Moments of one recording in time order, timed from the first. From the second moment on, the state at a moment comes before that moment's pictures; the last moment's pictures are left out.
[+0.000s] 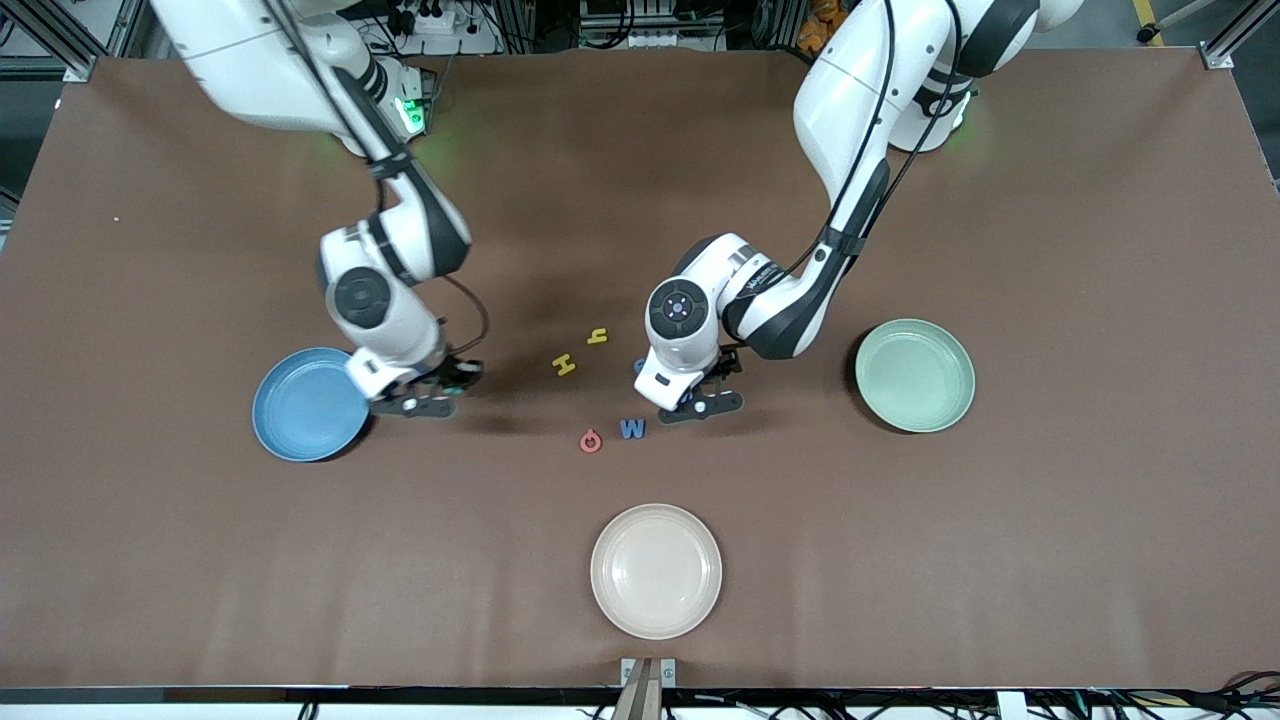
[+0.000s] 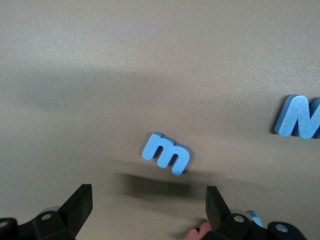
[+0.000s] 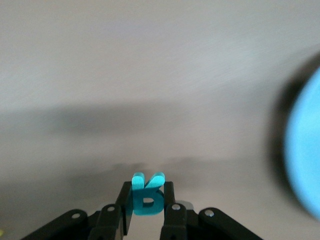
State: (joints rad) left arm -0.69 0.84 -0.04 -1.41 0.08 2.13 -0.88; right arm 0.23 0.43 0.06 -2.05 -0.09 2.45 0.46
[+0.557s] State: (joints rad) left arm -0.67 0.85 -0.02 -1.41 0.08 2.24 -0.80; right arm 0.02 0.41 0.05 -2.04 -0.17 2.32 0.29
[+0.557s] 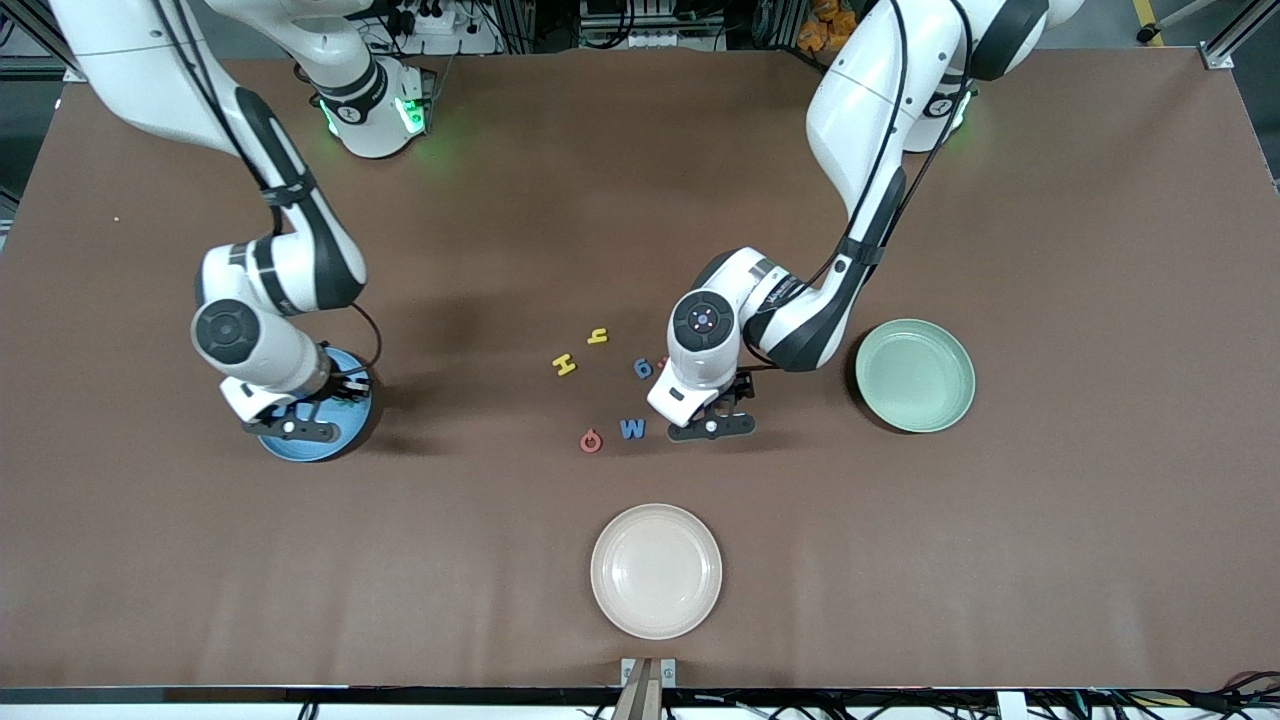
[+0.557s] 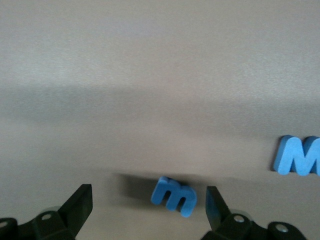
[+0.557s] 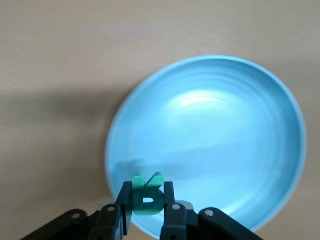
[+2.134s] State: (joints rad) left arm -0.69 0.90 -0.02 -1.41 0.08 2.31 -0.84; right arm -0.05 0.38 0.05 -2.03 -0.17 2.18 0.25
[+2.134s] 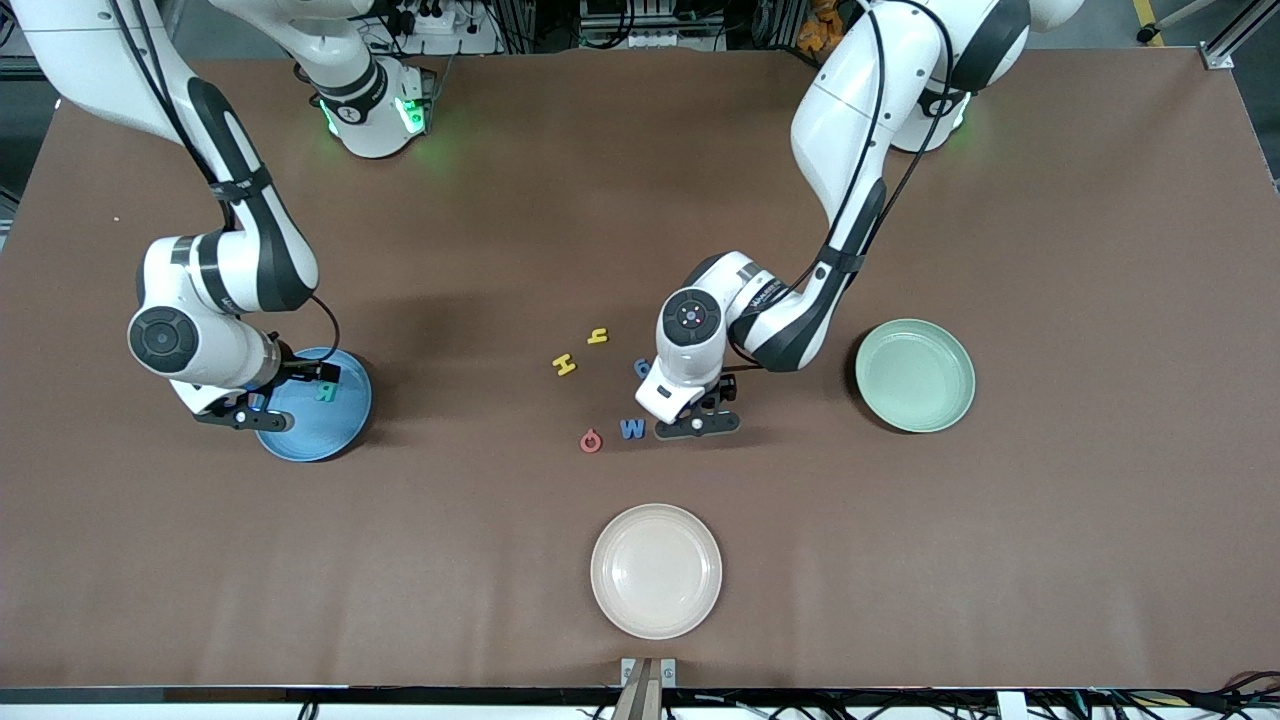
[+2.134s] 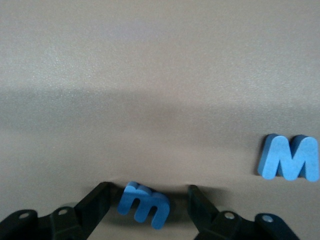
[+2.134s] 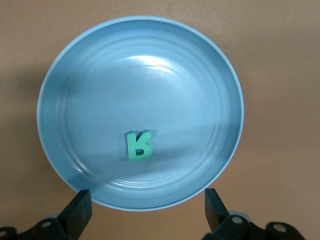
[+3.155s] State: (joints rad) left arm -0.69 0.89 -0.02 -1.40 0.08 2.30 -0.84; right arm -0.04 0.37 0.07 -2.00 -0.16 2.12 0.25
